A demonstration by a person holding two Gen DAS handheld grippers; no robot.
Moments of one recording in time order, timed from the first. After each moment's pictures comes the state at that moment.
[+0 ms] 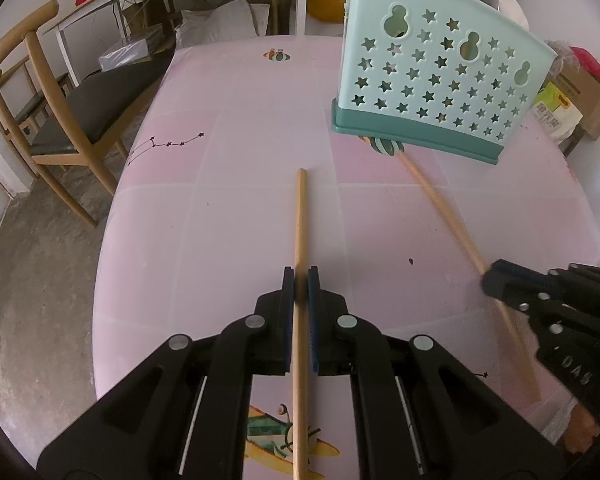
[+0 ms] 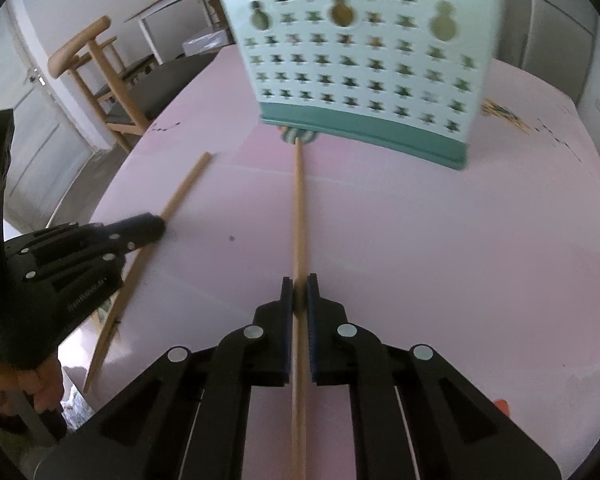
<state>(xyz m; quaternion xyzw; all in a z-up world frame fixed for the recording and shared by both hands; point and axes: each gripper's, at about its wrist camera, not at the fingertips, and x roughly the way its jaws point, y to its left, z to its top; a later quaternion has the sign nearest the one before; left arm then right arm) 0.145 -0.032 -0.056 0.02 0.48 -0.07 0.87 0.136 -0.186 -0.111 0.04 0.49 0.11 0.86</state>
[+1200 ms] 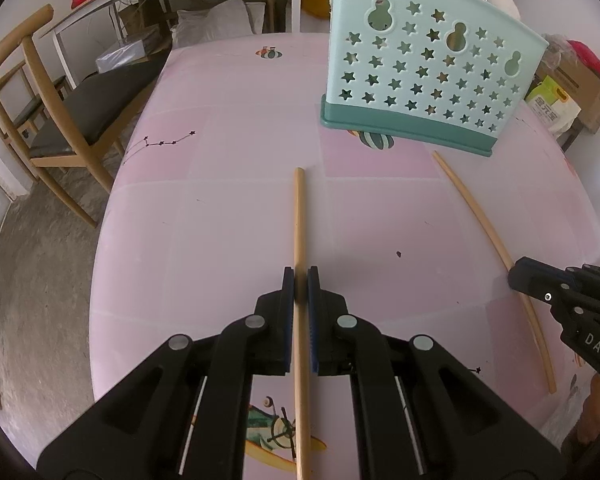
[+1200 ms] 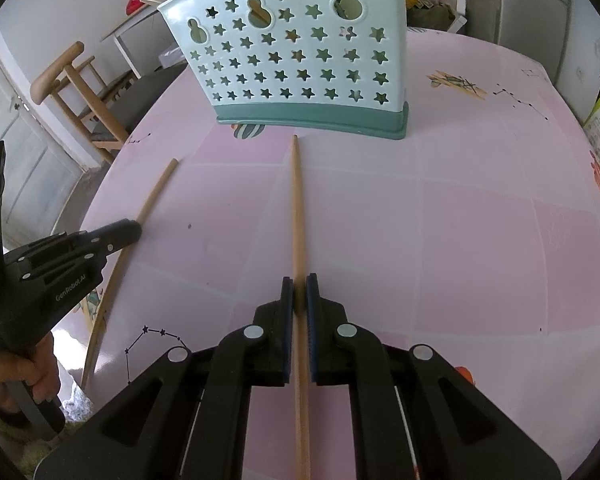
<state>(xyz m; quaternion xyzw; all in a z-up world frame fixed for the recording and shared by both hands) 0.135 -0.037 -0.056 0.03 0.49 -0.08 0.87 0.123 -0.218 -0.111 0.08 0.50 0.09 0.86</state>
